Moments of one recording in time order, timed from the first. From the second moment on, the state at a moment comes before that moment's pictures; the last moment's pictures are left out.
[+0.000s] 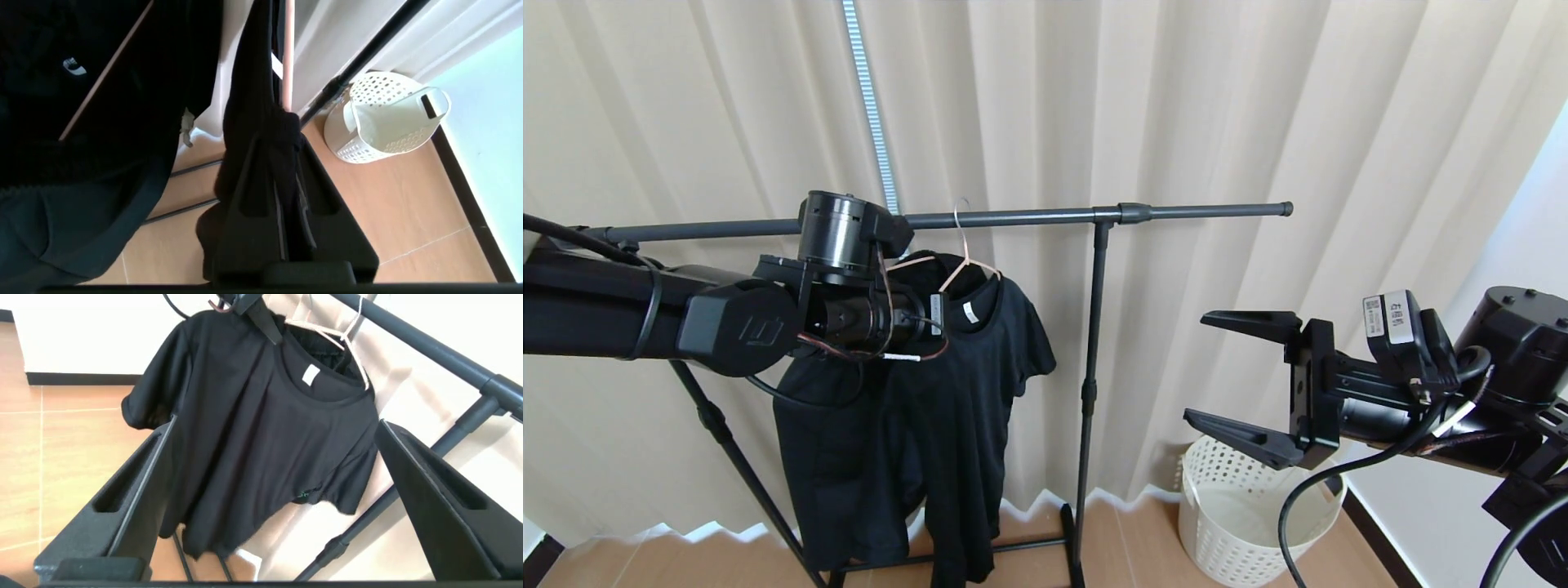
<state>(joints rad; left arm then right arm) -0.36 1.90 -1.23 -0.12 0.04 -0.21 0.30 1.72 -0.48 -1.21 0.85 -0.30</state>
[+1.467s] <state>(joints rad) -0.37 1.92 -1.19 -0.12 0.06 -0.21 0.30 1.72 -0.48 -1.21 0.85 -0.30</state>
